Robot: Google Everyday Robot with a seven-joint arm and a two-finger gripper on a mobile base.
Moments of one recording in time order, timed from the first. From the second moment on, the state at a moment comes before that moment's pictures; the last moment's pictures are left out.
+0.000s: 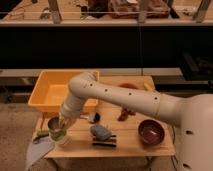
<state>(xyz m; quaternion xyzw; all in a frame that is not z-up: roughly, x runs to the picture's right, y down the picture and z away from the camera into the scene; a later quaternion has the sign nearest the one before) -0.196 0.159 0.674 -0.12 -0.48 -0.59 0.64</state>
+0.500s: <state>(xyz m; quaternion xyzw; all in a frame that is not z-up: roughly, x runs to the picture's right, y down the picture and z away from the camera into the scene) -0.197 0.158 0.674 -0.12 -0.47 -0.59 0.64</state>
